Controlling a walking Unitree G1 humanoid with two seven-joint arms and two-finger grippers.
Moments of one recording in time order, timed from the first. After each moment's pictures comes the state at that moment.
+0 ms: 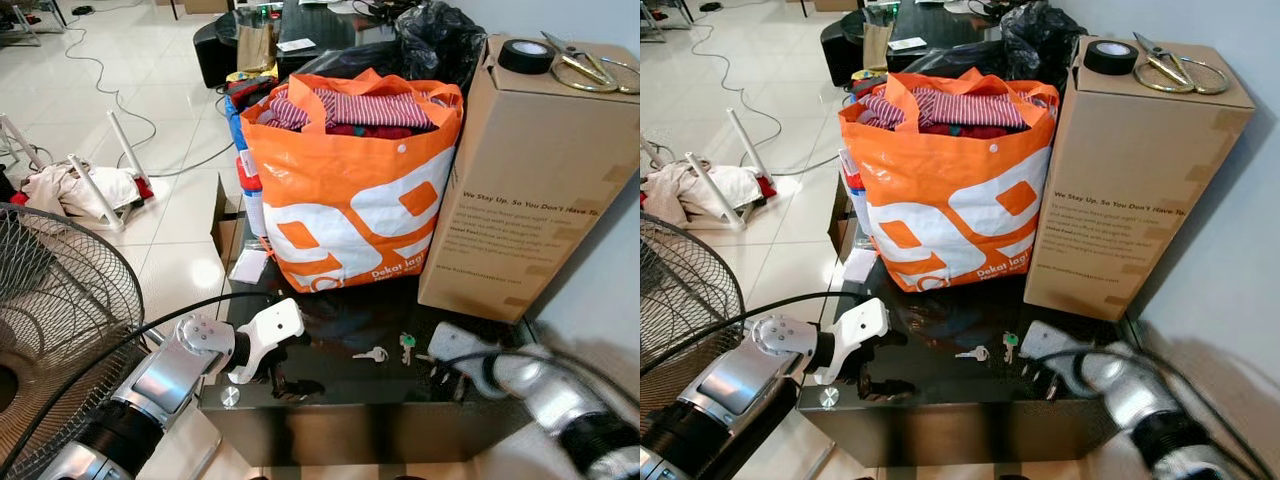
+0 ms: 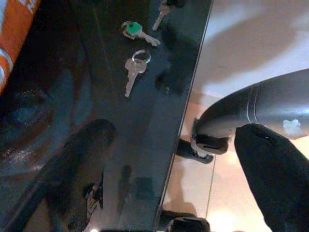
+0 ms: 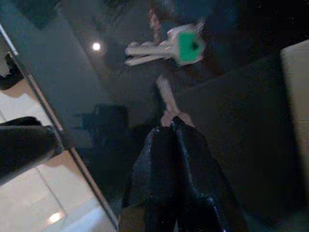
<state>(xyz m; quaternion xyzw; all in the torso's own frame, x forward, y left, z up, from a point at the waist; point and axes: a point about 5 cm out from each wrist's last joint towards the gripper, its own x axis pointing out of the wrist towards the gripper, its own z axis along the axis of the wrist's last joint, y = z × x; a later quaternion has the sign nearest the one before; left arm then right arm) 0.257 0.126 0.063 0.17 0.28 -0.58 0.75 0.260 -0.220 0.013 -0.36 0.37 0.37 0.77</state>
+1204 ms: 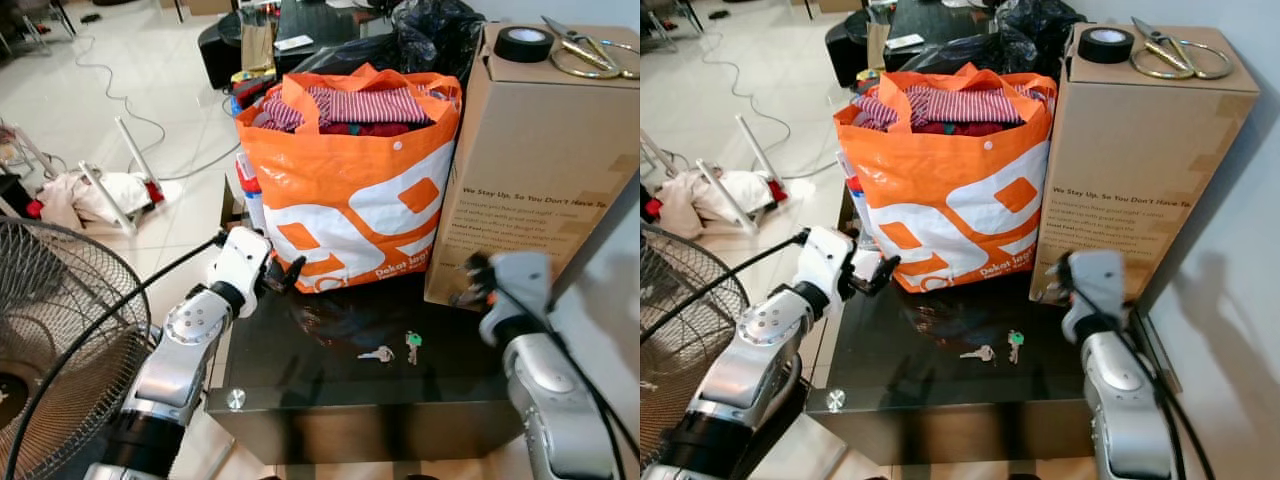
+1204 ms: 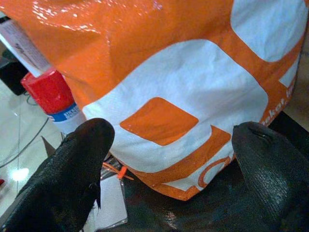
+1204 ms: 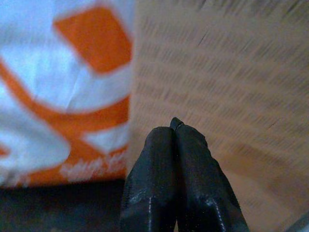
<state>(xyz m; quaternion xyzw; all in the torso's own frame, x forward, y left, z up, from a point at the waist) 0.294 0.140 0.110 0.12 0.05 -0.22 0.97 0.248 -0.188 0.125 -0.09 0.04 -0.01 1.00</state>
